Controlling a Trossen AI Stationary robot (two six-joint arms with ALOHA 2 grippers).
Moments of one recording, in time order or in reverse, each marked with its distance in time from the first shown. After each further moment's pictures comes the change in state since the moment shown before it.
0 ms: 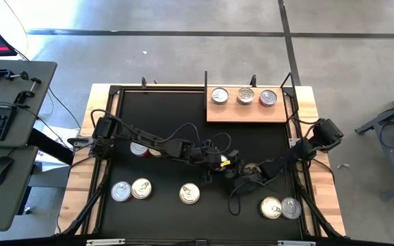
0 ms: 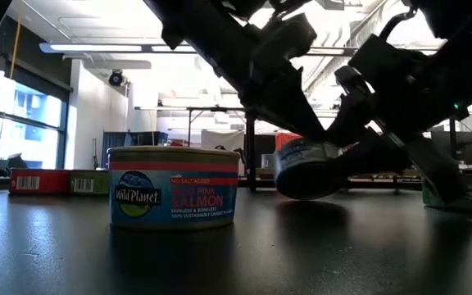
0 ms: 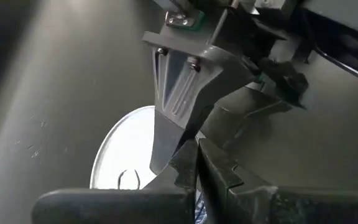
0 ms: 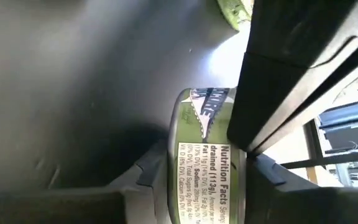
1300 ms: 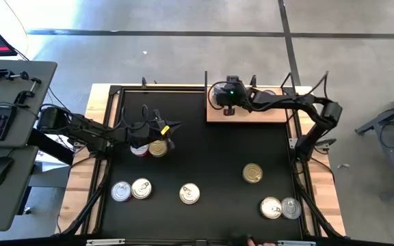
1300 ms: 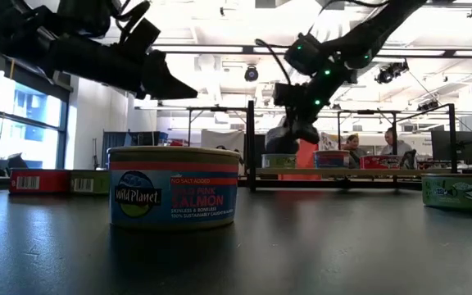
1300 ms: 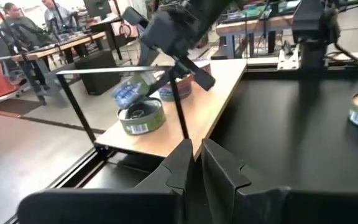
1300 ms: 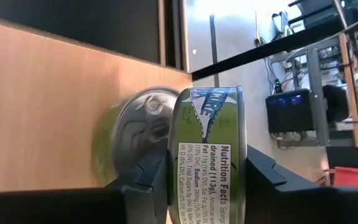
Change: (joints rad) left arm 0.180 -0.675 -0.987 0.910 -0.375 0.262; right arm -1.005 -0.066 0.352 -0.338 -0.448 -0.501
